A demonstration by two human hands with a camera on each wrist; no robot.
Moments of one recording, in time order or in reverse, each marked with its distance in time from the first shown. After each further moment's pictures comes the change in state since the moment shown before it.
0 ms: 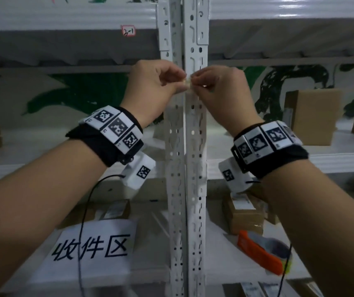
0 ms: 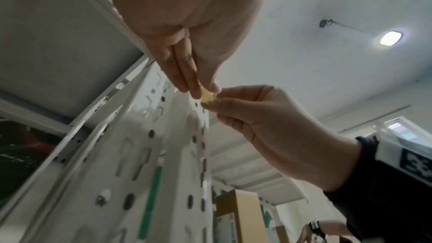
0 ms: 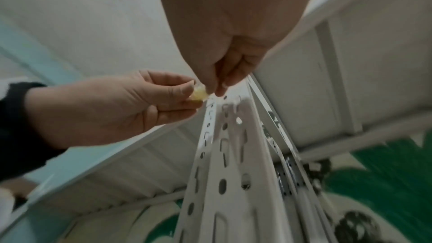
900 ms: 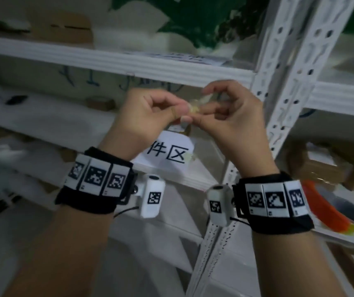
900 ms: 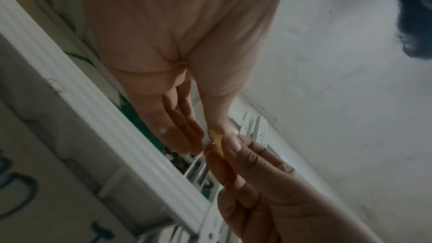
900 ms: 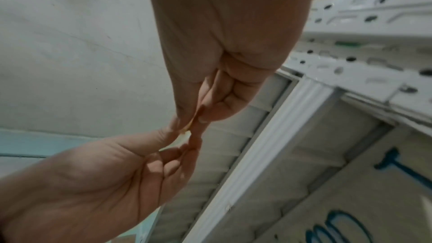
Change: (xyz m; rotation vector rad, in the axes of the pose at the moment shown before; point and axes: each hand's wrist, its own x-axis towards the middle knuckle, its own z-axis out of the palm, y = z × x) left_hand -0.263 -0.021 -0.111 -0.117 0.056 -0.551; right_hand -0.203 -0.132 0.084 0.858 -0.404 0.472
